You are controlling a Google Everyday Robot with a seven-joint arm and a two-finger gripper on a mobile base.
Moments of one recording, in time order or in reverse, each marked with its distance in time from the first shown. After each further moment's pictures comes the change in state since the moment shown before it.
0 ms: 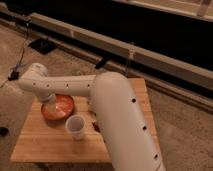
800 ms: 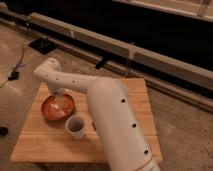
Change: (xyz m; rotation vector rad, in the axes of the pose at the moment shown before) arm -0.048 0.051 0.038 0.036 -0.011 0.166
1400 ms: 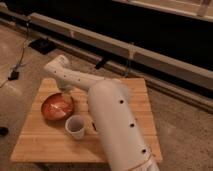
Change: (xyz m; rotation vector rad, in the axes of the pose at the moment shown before) arm -0.031 0.030 0.018 0.013 -0.020 0.159
